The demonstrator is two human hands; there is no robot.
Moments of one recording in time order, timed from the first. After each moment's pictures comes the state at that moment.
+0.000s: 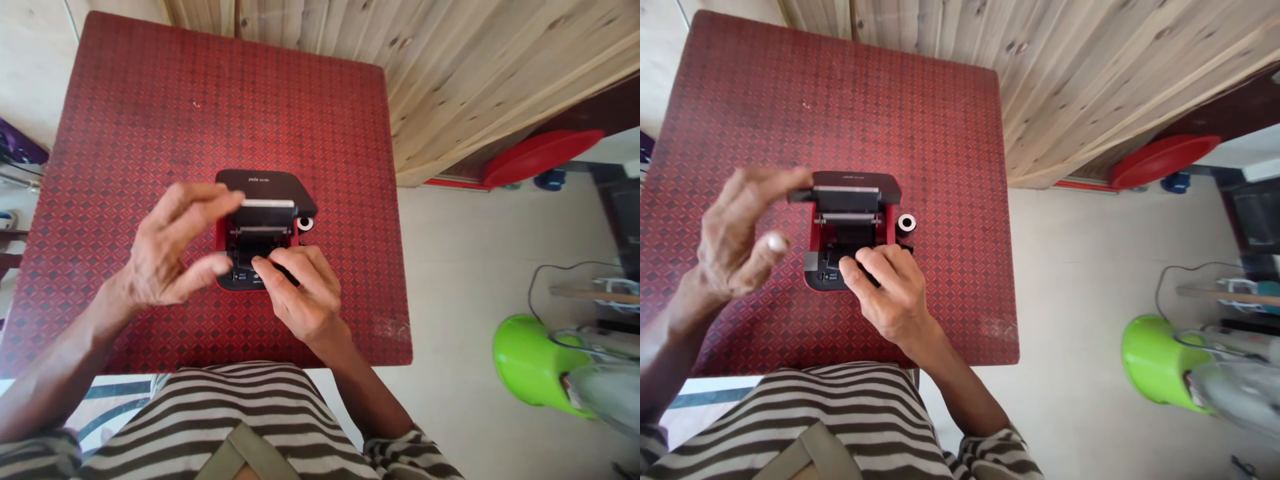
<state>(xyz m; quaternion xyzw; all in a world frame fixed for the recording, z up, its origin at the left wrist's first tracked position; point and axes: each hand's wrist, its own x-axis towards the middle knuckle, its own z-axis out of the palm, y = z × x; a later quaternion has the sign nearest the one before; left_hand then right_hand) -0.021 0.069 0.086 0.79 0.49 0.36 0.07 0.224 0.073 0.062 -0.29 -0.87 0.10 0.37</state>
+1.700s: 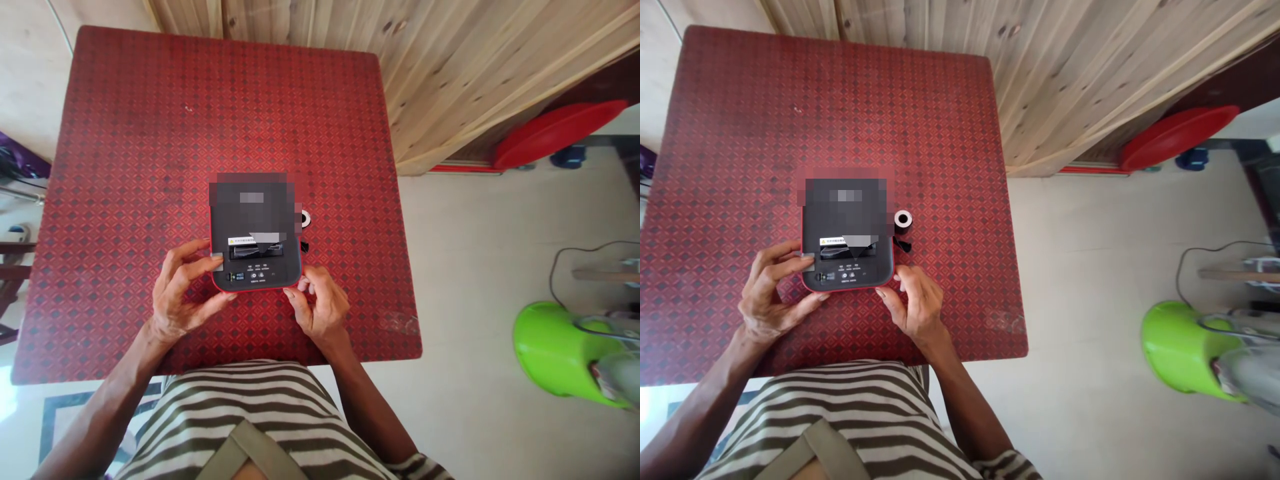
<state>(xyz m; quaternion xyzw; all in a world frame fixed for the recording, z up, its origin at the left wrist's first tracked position) 0.001 -0.001 0.022 0.72 0.55 0.42 0.06 0.260 0.044 0.002 -0.42 -0.80 0.15 0.39</state>
